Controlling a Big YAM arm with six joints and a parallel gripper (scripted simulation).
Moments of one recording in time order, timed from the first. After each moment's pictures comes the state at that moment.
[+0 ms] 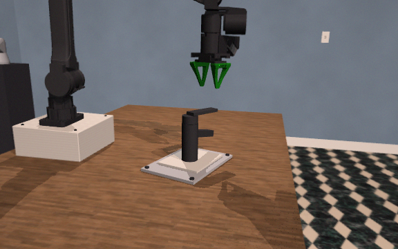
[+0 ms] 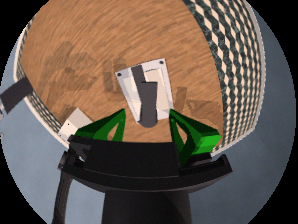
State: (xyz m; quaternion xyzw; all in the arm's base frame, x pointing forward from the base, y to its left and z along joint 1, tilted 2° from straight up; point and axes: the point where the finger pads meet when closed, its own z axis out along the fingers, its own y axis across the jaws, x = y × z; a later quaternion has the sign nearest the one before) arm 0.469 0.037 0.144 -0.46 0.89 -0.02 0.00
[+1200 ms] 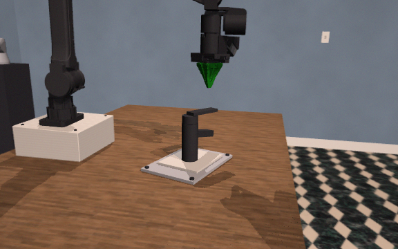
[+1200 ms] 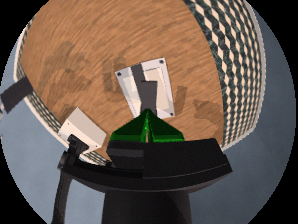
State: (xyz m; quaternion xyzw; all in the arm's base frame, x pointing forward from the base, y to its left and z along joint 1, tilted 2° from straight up) arm 0.468 0.035 0.143 -0.46 0.89 -0.02 0.00
